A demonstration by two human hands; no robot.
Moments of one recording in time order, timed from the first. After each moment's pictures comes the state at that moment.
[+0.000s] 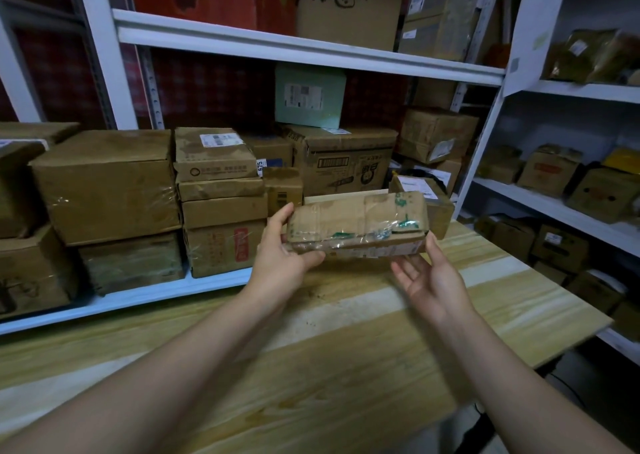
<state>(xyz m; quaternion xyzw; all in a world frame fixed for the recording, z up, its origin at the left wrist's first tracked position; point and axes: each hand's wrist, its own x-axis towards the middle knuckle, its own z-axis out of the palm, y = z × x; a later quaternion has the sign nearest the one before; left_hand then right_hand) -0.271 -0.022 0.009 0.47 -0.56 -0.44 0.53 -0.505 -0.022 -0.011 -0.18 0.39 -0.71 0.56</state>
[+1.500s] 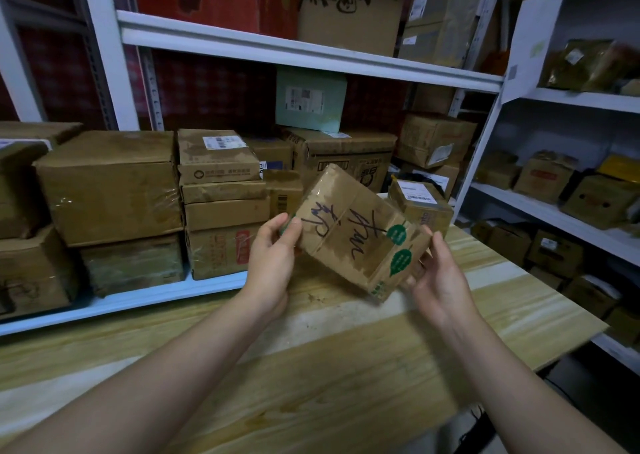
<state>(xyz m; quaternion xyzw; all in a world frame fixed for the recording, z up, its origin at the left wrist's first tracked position) -0.275 -0.020 0.025 0.42 -0.40 -0.53 0.62 -0.502 -0.014 0.000 -0.25 0.39 -0.71 0.53</state>
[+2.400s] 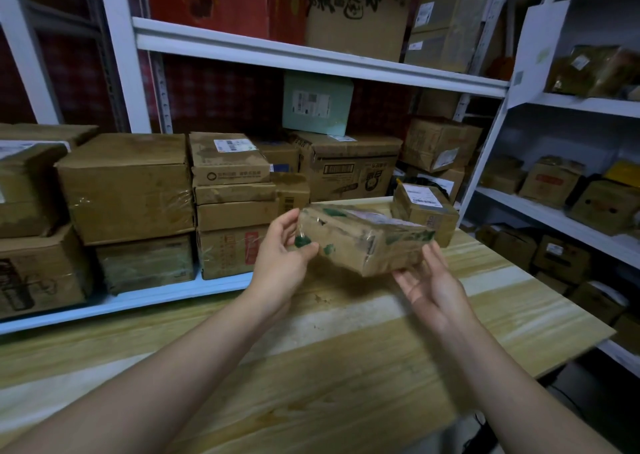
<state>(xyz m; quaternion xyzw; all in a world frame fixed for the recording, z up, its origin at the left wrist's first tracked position) -0.266 -0.015 0.024 0.41 -0.49 -0.50 0.59 -0.490 -0.013 -0.002 -0.17 0.36 -0.71 0.57</state>
